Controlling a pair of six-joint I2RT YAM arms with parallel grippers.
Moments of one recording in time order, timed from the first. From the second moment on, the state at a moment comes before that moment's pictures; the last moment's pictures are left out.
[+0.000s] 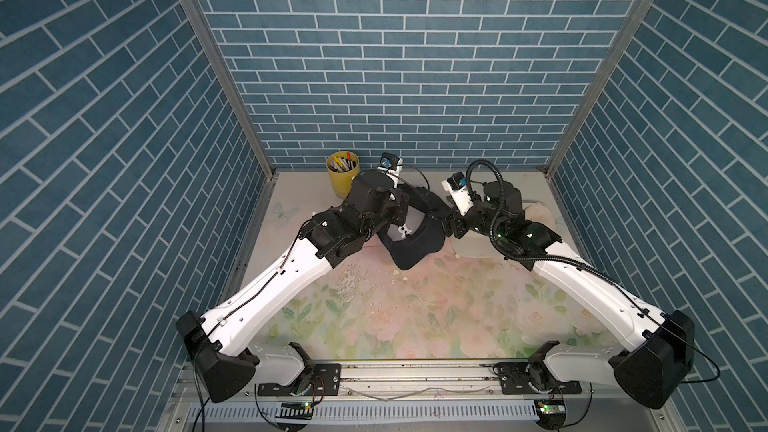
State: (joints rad) left arm -0.78 1.34 1.47 -0.51 -0.25 -0.22; right arm 0.64 1.28 1.14 -0.25 -0.18 -0.10
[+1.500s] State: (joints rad) left arm -0.78 1.42 1.40 -0.23 0.02 -0.25; right arm 0.64 1.26 0.99 0.22 0.08 -0.10
